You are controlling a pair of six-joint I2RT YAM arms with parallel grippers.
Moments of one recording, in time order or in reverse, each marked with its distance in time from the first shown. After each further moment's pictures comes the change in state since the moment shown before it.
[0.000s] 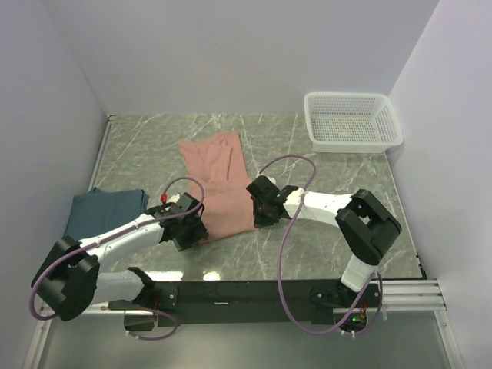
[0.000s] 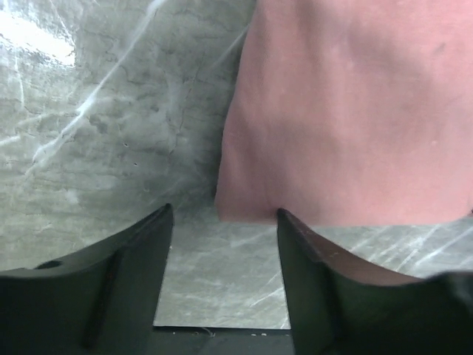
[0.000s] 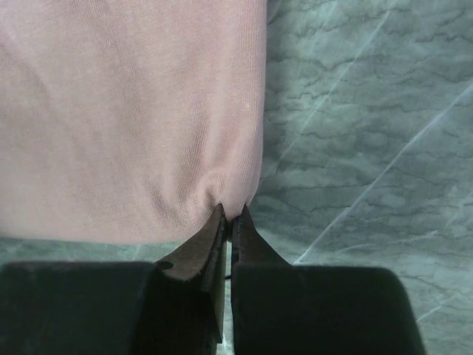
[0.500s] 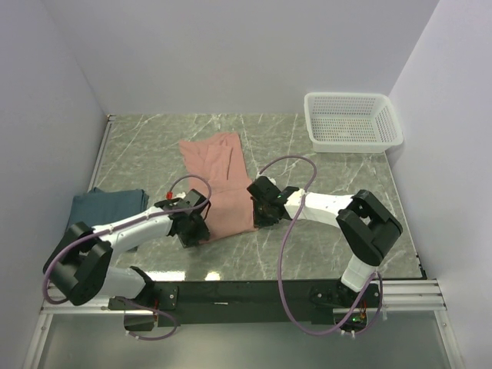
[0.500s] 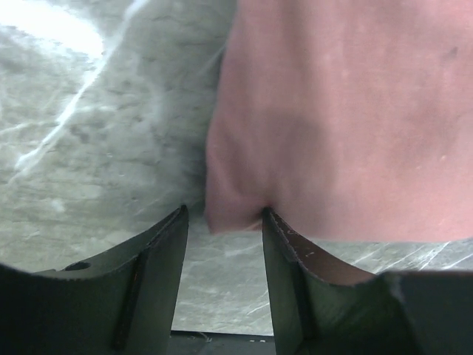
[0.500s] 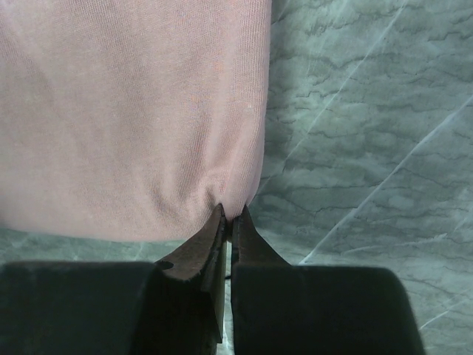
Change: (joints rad) left arm -0.011 0.114 0.051 -0.010 -0.003 0.006; right arm 0.000 -0.011 -0.017 0.026 -0.018 -0.002
